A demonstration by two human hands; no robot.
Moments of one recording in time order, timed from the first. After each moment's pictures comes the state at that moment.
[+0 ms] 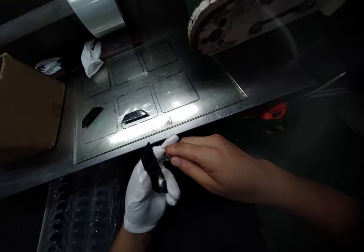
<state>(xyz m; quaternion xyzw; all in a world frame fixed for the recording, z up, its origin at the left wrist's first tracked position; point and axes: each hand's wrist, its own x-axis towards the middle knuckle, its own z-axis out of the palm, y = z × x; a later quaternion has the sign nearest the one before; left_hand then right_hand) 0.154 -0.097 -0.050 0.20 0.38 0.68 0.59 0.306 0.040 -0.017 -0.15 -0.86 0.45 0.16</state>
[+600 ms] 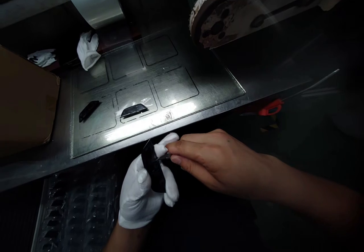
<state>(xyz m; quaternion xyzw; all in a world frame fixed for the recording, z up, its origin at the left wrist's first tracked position) 0.144 -0.104 -0.049 0.23 0.35 0.66 0.63 0.308 0.033 -0.011 -0.15 -0.90 0.39 0.16</state>
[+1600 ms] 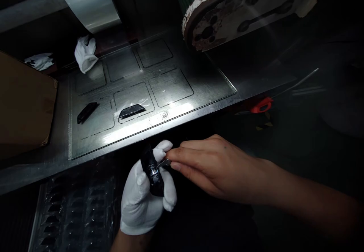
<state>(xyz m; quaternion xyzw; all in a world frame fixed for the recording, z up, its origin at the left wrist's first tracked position) 0.155 -0.114 -0.045 0.21 0.35 0.68 0.61 0.316 0.018 -0.007 -0.15 -0.89 0.41 0.13</state>
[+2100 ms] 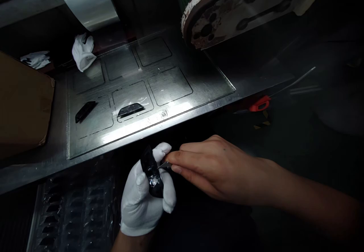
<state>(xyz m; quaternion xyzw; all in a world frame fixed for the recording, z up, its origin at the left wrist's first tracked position) 0.157 -0.115 -0.046 0.22 0.33 0.68 0.61 0.319 0.016 -0.004 -0.14 -0.91 0.37 0.10</state>
